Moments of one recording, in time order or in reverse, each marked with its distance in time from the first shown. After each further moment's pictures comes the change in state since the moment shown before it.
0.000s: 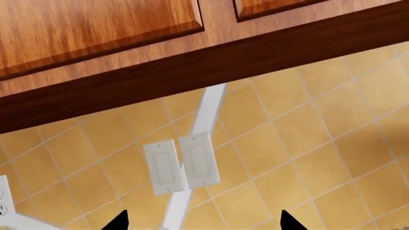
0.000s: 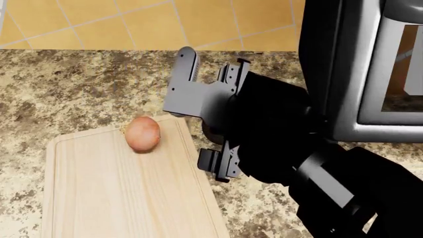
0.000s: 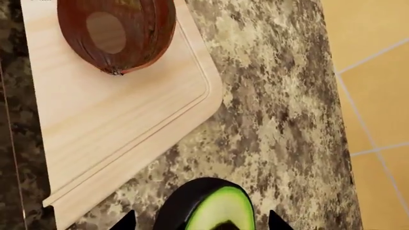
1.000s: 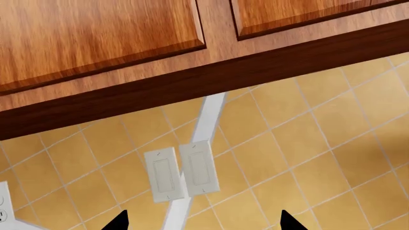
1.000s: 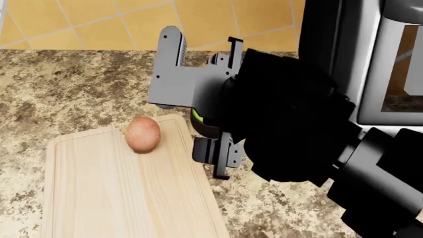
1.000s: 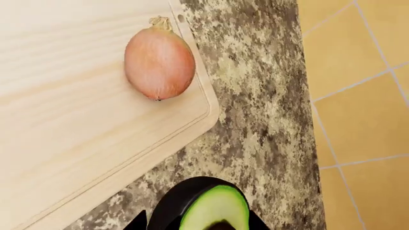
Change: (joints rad) left arm -0.039 -0.010 0.007 -0.002 -0.040 0.005 -0.025; right arm 0.129 0.166 0.002 -0.461 0.062 0.236 -0.017
